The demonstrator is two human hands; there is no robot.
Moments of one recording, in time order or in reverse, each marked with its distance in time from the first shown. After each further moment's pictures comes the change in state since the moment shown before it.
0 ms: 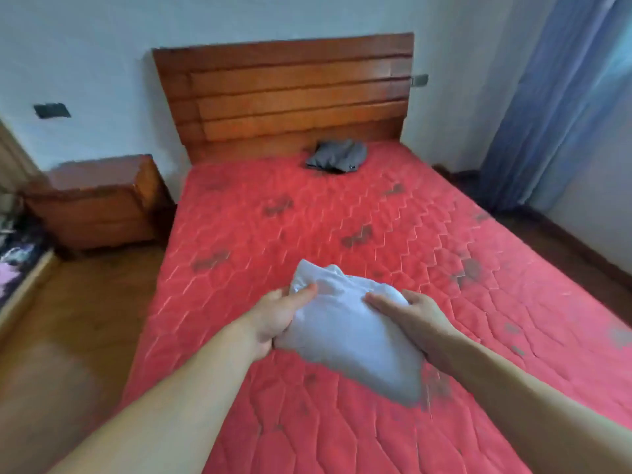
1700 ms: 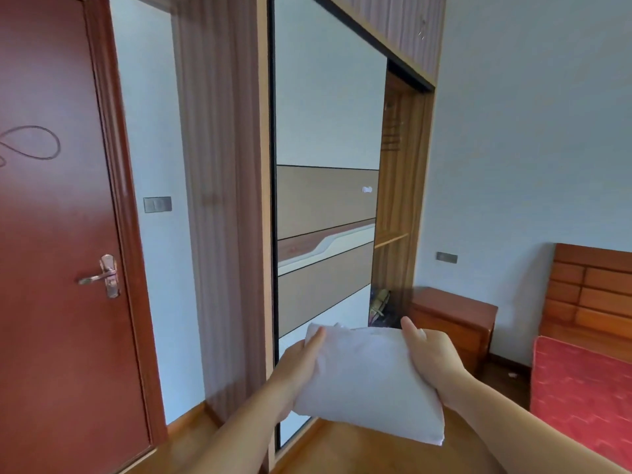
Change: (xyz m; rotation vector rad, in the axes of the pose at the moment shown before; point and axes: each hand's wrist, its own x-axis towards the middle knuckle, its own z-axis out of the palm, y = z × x) left_hand -0.754 -0.072 -0.523 -0.227 1.054 0.257; right_hand -0.490 -0.336 0.683 -0.180 -0.579 -0.564
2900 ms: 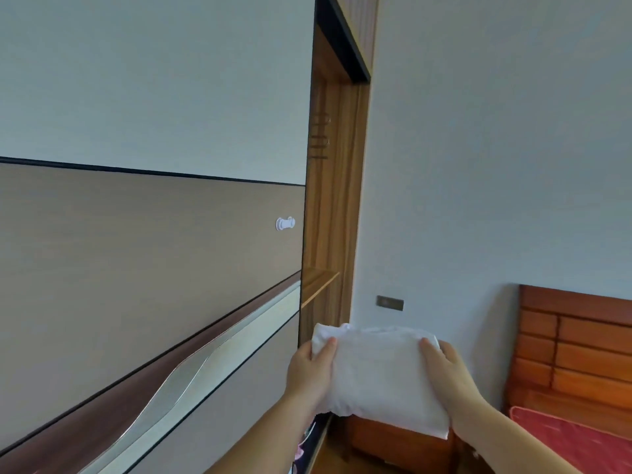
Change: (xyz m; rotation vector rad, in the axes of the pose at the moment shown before) left_hand 0.759 0.175 0.190 -0.064 -0.106 0.195; right_hand 0.702 -0.020 -0.041 0.064 0.433 0.069
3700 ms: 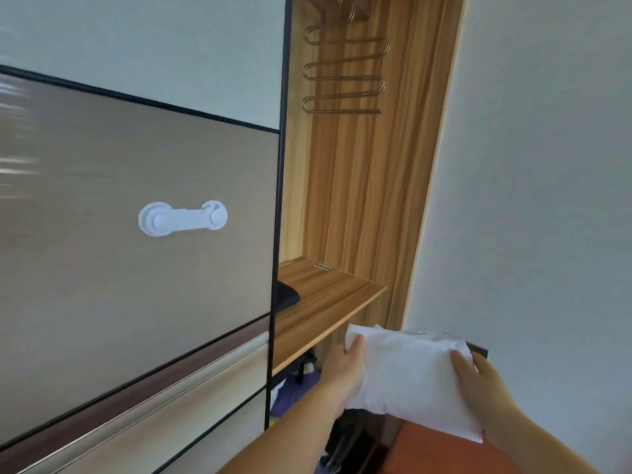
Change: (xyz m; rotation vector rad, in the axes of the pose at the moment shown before) left_hand 0.478 -0.053 0.184 0.025 0.110 -0.224; right_hand 0.529 0.068 0.101 -0.074 -0.178 -0.009
